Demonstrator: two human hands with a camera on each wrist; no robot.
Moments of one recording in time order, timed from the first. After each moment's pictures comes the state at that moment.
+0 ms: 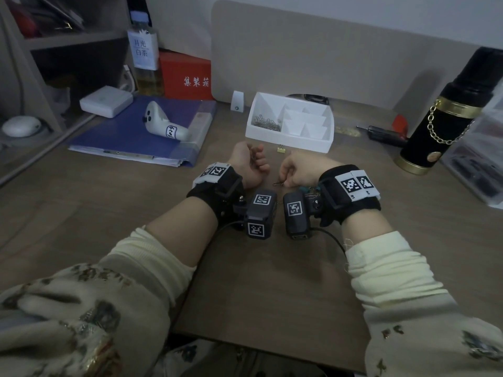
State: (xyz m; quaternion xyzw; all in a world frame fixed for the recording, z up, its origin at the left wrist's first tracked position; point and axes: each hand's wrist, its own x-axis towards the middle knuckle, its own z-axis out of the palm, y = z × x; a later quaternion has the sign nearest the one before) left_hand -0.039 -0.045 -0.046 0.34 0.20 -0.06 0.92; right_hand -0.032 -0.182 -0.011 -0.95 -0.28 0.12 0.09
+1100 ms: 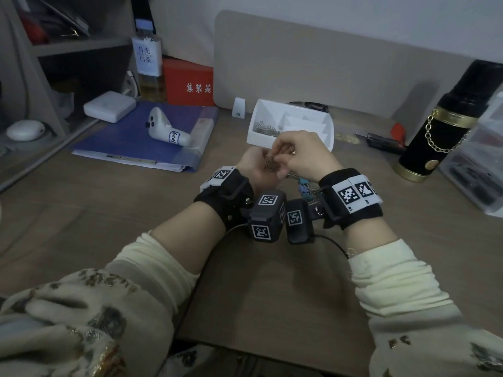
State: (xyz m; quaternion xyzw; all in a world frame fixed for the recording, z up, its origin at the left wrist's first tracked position) left_hand -0.046 -0.057 -0.031 0.21 0.19 -0.17 0.94; right_hand -0.041 -0.170 0.005 -0.91 -0.30 -0.06 0.29
